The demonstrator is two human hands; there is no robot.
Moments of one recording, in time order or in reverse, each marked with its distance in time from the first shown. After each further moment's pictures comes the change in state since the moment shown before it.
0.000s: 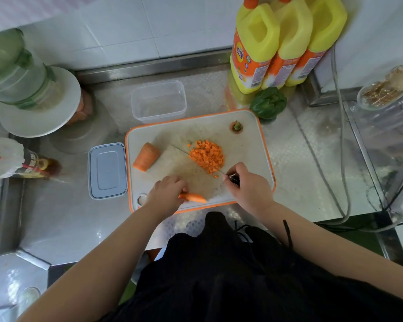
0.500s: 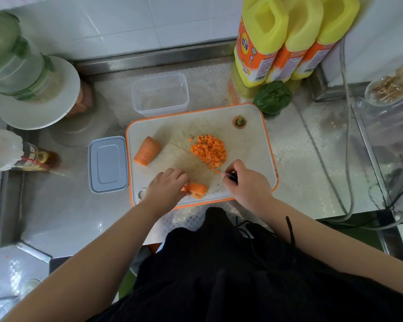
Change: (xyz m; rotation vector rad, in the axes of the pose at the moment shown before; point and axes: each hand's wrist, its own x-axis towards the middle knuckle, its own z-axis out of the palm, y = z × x) left_hand -0.006 -0.006 -0.001 0.168 0.148 0.186; right_hand 0.002 -0.007 0.000 -0.027 -0.188 0.065
